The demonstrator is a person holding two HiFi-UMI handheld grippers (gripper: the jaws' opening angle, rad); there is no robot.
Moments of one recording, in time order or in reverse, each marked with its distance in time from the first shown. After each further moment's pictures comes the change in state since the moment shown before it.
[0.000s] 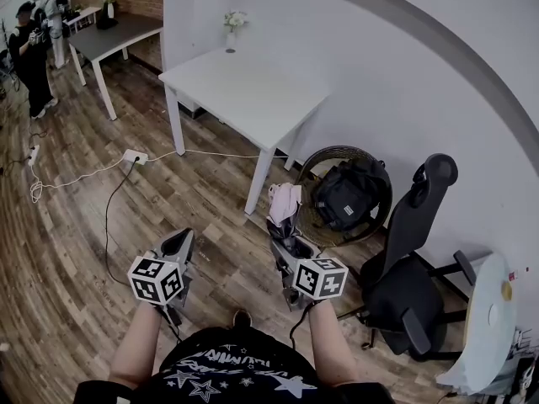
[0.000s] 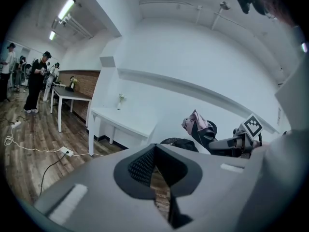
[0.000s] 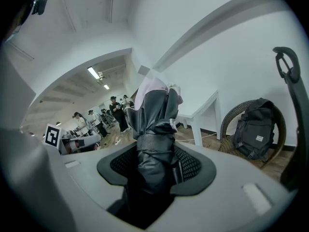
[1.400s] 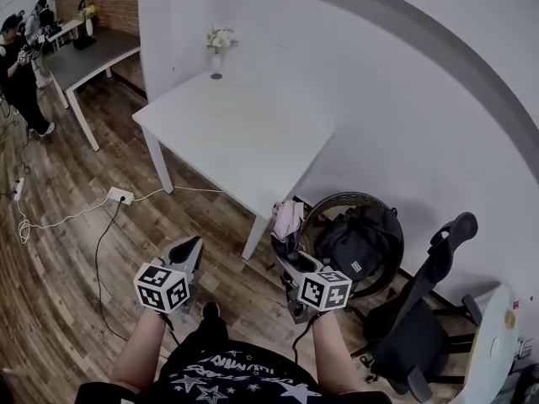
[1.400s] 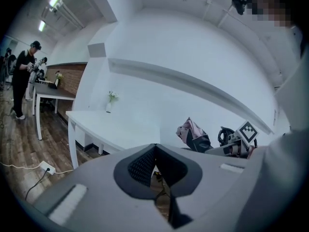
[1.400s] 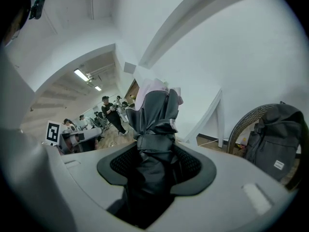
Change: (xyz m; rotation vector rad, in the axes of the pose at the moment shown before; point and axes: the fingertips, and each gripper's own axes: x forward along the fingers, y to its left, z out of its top) left arm 0.254 0.085 0.106 0.018 0.015 -0.105; right arm 0.195 -0.123 0.133 0.065 0.036 -0.031
